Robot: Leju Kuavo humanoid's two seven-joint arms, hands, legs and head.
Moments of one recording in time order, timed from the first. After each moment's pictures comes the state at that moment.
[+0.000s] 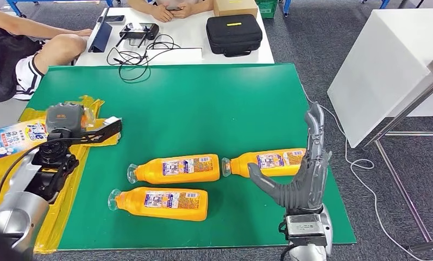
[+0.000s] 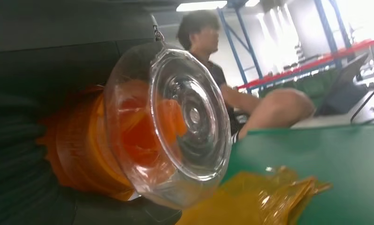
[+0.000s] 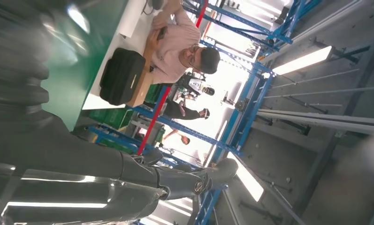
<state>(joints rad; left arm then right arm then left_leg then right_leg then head) -0.72 0.22 -0.23 -0.37 -1.51 0.19 0.16 0.06 0.09 0.29 -1.56 0.45 -0.38 -0.52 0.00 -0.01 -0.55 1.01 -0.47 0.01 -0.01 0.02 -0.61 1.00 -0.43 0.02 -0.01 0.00</state>
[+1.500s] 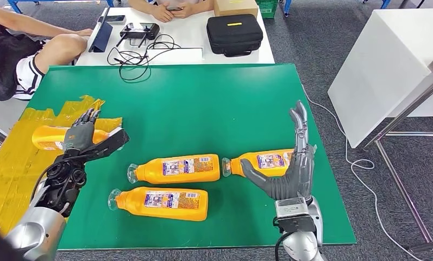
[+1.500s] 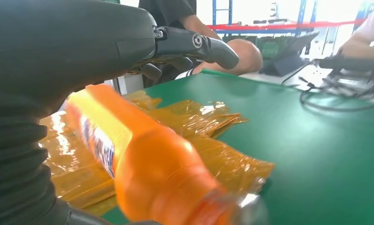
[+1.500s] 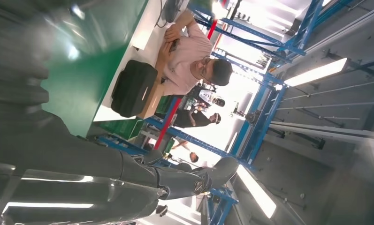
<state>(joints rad) -0.62 0.10 0.06 -0.33 -1.27 0.30 -0.19 0.01 0.09 0.29 -1.45 0.43 -0.38 -0.52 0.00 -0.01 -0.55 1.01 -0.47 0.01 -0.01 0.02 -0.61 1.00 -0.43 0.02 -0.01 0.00</state>
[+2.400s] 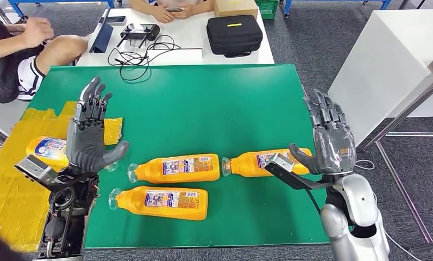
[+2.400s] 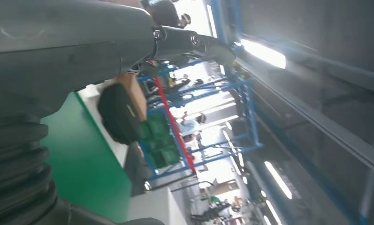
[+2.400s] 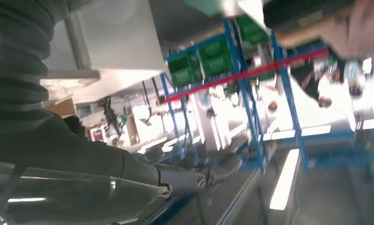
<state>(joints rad) -0.26 -0.10 0.00 -1.20 -0.17 -0.31 -0.70 -0.11 -0.14 0.07 -1.42 1.18 -0.12 -0.15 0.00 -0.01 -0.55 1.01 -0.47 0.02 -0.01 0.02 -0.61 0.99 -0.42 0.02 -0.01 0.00</state>
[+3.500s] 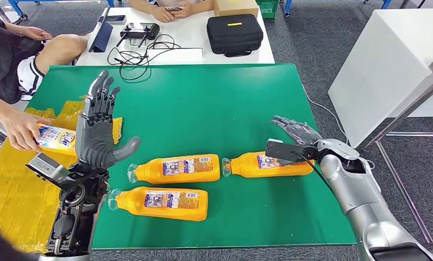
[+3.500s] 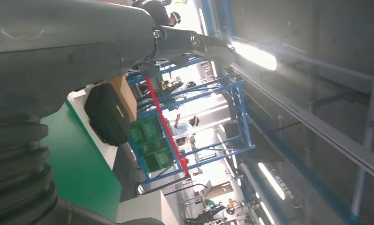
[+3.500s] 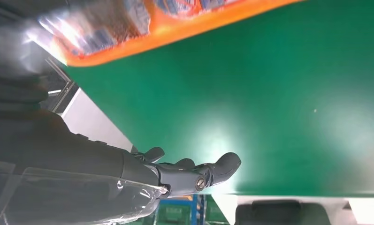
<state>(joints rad) -0.29 -0.11 -0.08 -1.20 -0.17 -0.22 -0.70 -0.57 -0.27 0.26 -0.62 0.91 0.32 -0.36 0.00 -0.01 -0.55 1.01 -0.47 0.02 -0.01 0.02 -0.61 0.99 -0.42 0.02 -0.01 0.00</state>
